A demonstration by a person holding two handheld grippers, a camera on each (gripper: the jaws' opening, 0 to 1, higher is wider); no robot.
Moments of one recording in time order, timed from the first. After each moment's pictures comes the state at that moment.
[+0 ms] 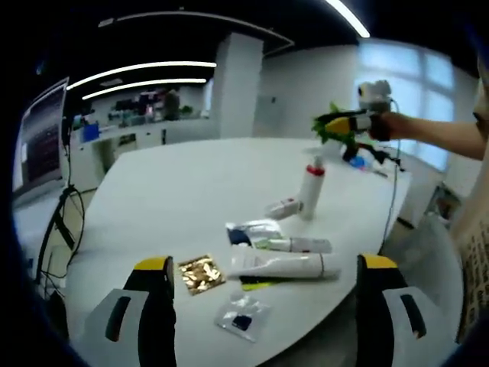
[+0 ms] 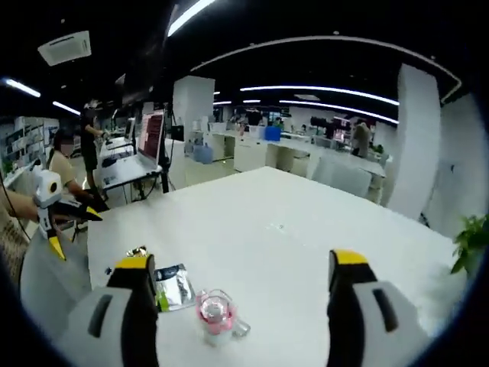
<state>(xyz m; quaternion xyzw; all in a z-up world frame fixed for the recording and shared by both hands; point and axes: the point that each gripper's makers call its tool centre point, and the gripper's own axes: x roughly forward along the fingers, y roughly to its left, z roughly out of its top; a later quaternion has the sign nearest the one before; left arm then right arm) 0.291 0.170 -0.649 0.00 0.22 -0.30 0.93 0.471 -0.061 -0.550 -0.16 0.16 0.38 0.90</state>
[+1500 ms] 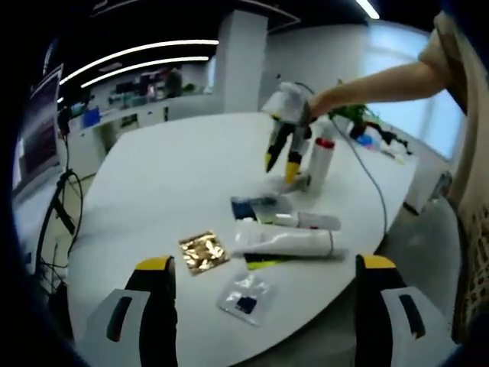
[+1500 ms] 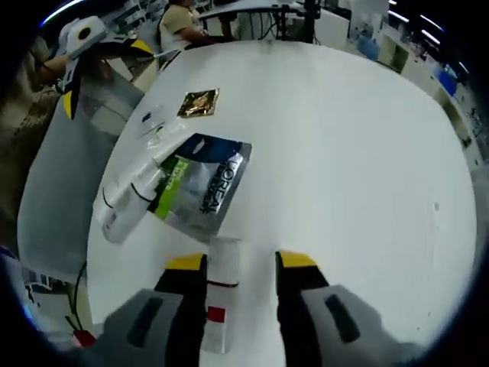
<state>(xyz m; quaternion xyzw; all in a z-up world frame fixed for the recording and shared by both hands) 0.295 0.175 -0.680 0.02 0.29 -0.28 0.91 0.472 0.014 -0.772 -0.39 0.40 0.65 0.51</state>
